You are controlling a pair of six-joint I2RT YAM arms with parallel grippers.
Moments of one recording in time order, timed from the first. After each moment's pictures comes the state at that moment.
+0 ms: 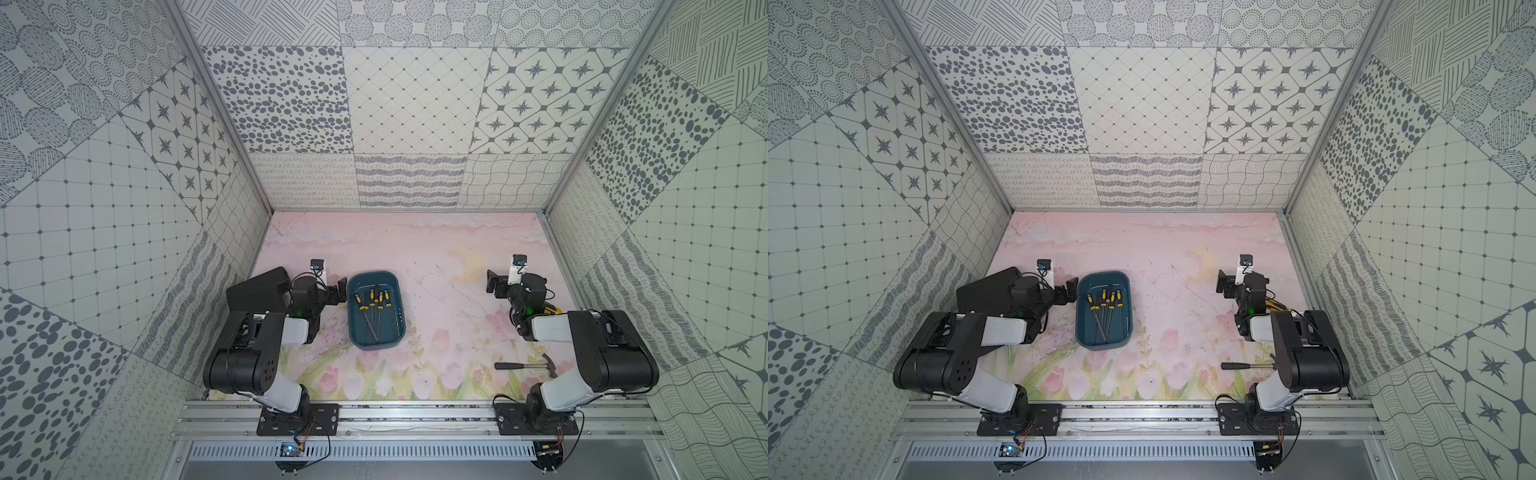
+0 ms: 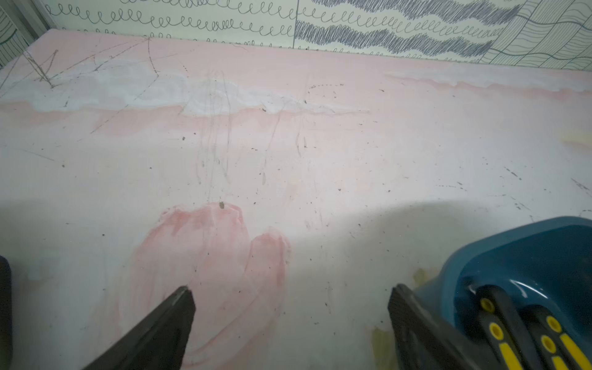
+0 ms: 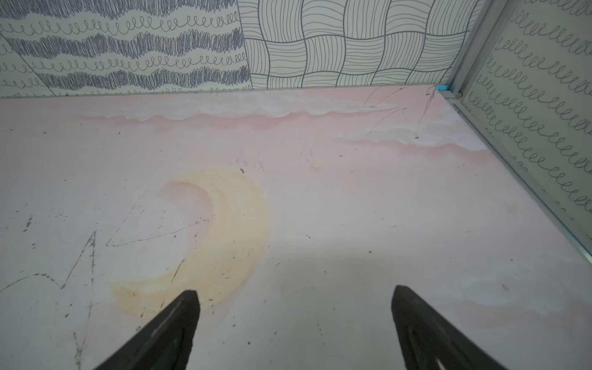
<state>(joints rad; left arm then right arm) -0.01 1.57 0.41 0.73 0.11 -0.04 0.04 1.55 0.40 0.80 0.02 0.03</state>
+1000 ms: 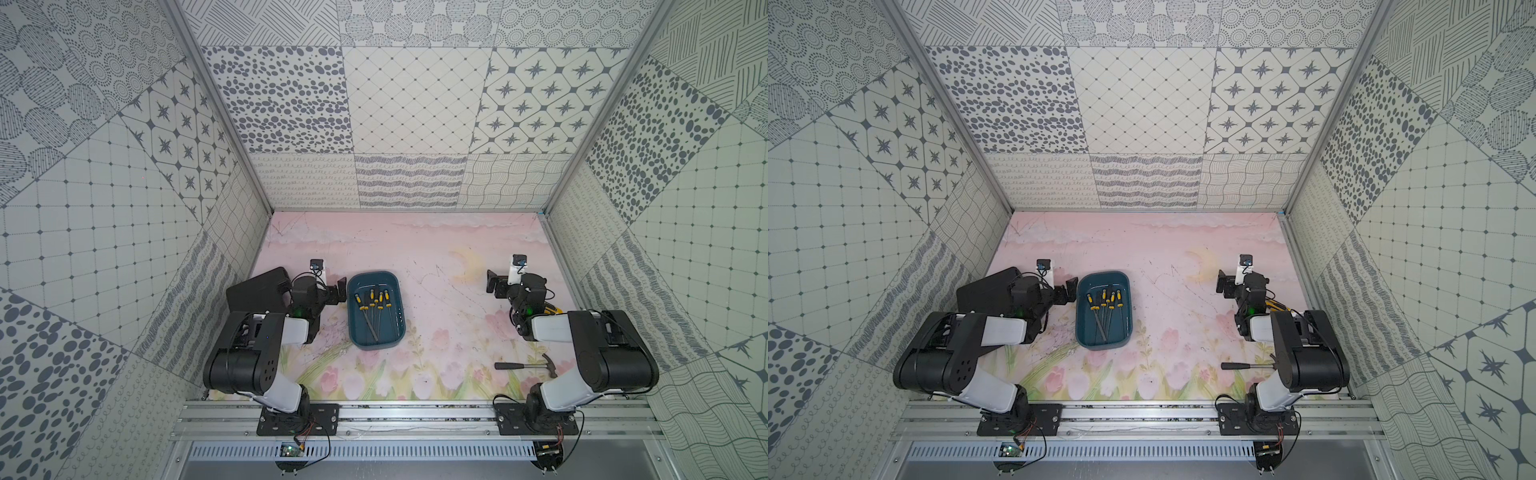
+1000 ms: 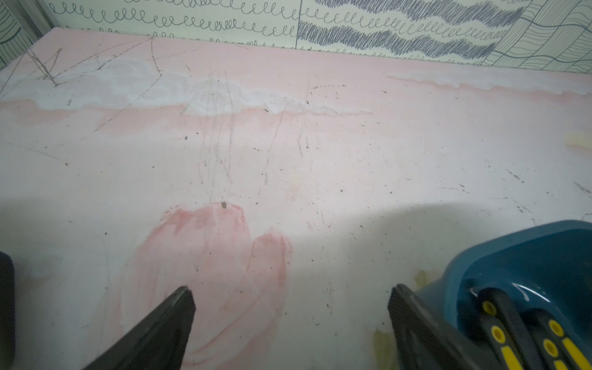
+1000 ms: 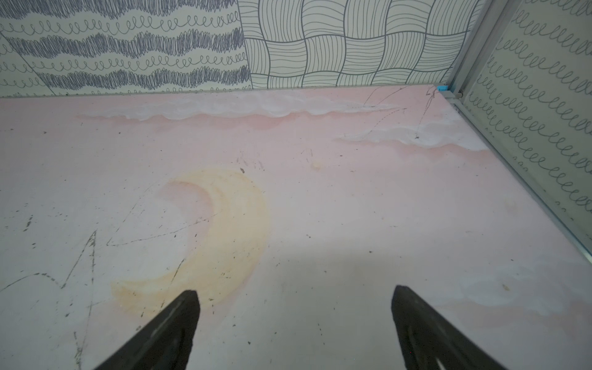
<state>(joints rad) -0.01 1.57 0.41 0.73 0.11 -0.05 0.04 1.55 0.40 0.80 0.02 0.03</state>
